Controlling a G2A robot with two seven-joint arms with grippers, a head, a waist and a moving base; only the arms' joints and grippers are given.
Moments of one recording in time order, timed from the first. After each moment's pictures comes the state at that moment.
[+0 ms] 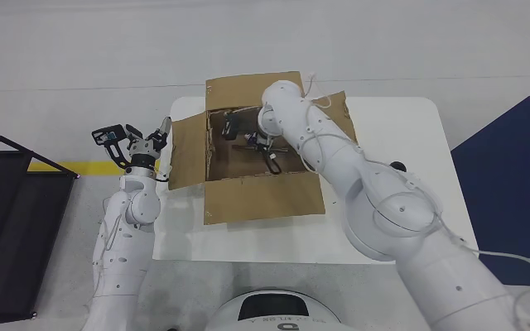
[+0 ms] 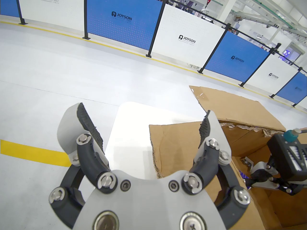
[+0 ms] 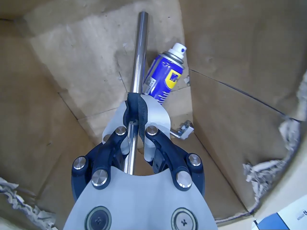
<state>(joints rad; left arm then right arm) 1.40 -1.35 -1.61 -1.43 1.02 -0.11 0.11 -0.25 -1.78 0.25 -0.32 -0.87 -0.72 0.84</state>
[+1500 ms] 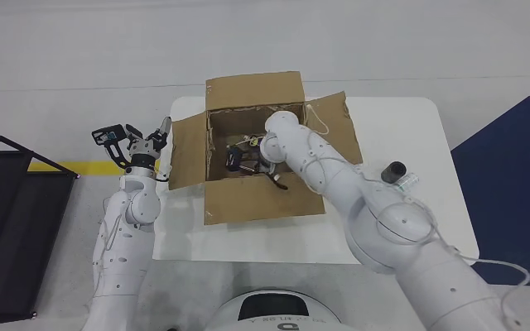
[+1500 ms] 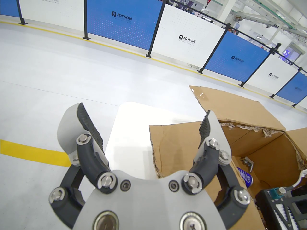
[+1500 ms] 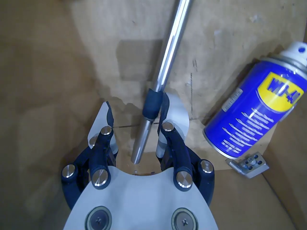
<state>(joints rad) 1.40 -1.35 -1.61 -1.43 1.02 -0.11 0.11 -0.41 -1.73 0.29 -0.42 -0.90 -0.77 0.89</state>
